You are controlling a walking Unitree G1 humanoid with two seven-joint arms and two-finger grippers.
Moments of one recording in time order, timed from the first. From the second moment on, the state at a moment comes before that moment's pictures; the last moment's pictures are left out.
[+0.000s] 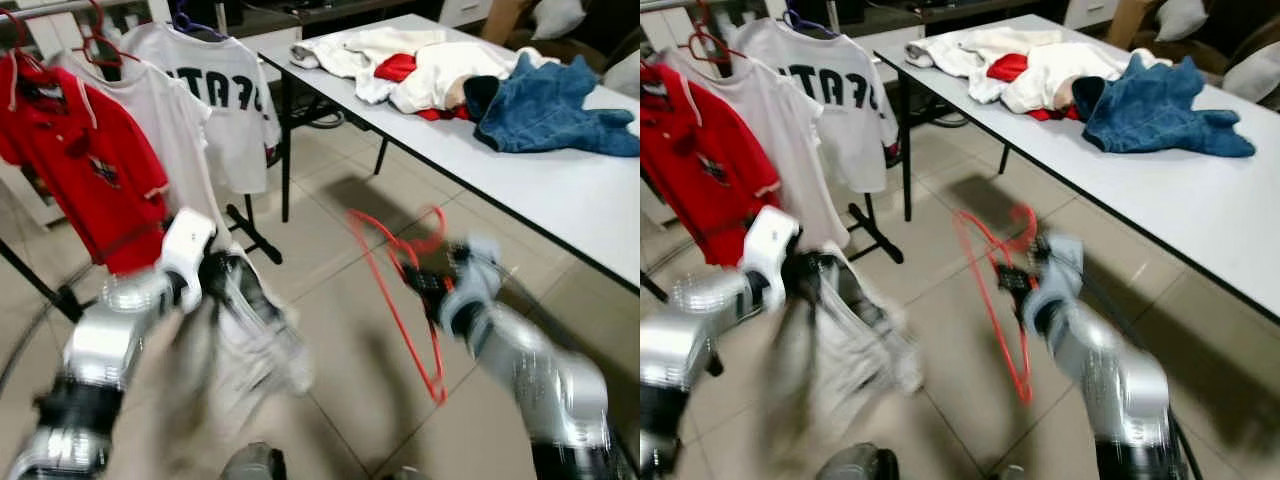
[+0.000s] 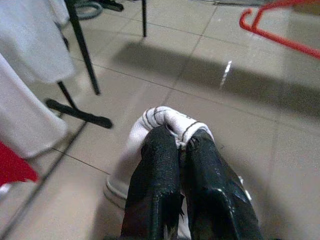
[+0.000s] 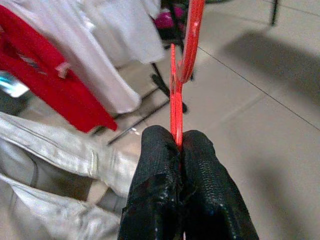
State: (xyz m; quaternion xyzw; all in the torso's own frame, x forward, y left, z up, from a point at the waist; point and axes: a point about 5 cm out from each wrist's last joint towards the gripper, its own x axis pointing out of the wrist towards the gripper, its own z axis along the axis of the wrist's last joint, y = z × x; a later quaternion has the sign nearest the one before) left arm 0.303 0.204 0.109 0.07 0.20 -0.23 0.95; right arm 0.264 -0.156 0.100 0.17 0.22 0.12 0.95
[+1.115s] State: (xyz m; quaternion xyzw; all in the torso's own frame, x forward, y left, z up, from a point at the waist) left arm 0.252 0.152 0.088 0.01 0.17 -0.25 0.95; right arm 0.225 -0.131 0.074 0.09 0.20 0.25 0.94
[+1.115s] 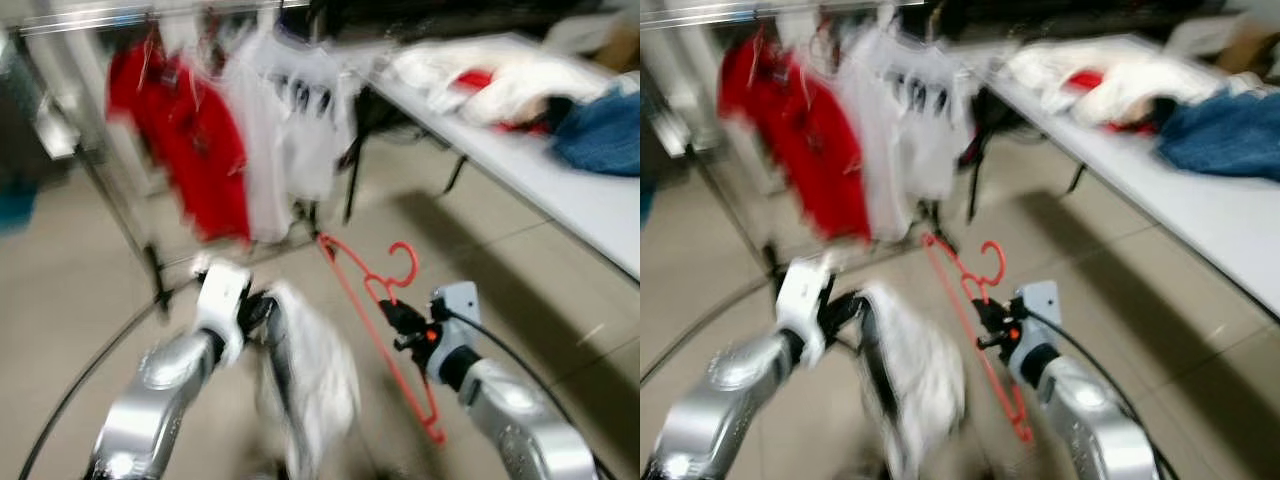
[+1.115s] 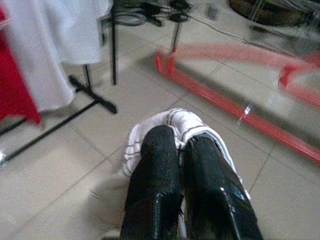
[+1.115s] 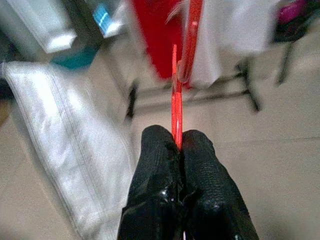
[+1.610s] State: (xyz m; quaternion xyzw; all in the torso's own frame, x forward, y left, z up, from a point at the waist) left arm 0.284 0.187 0.100 0.10 0.19 -0.23 0.95; right arm 0.236 -0.144 0.083 0.03 0.21 0.24 0.95
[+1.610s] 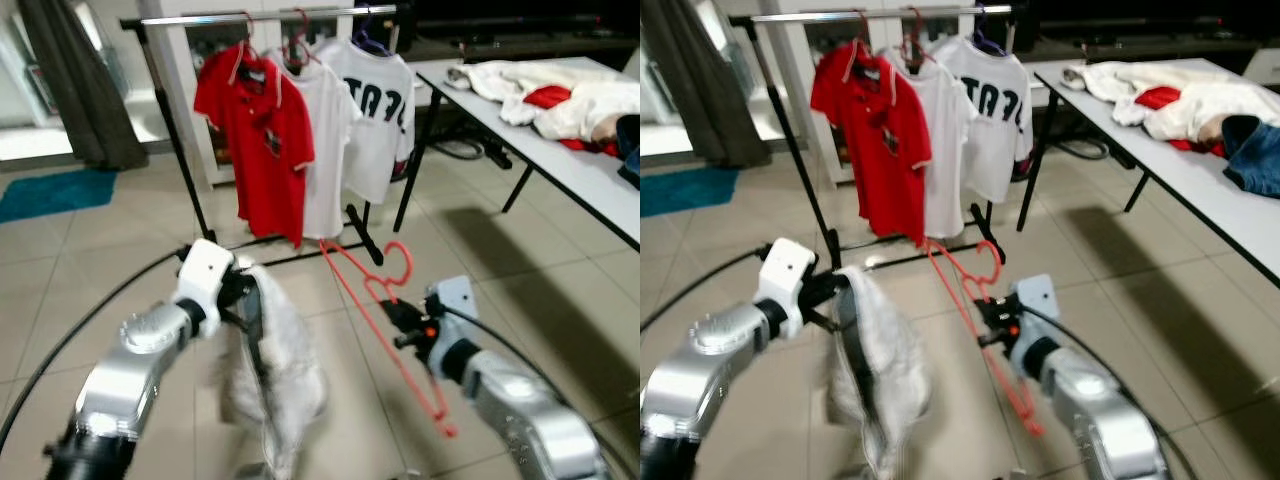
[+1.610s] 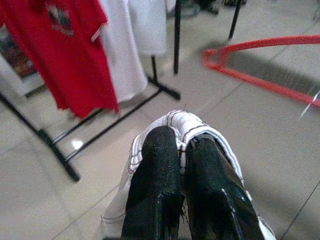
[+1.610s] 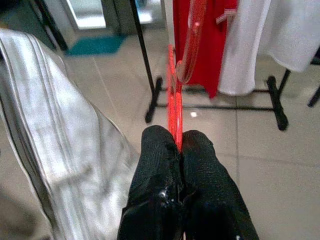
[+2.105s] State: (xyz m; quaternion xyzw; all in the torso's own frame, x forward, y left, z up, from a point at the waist) left arm 0.336 0.196 0.121 0.15 0.22 -0.26 0.93; right arm 0.215 -0.156 0.102 -0.08 0.29 0.35 0.89
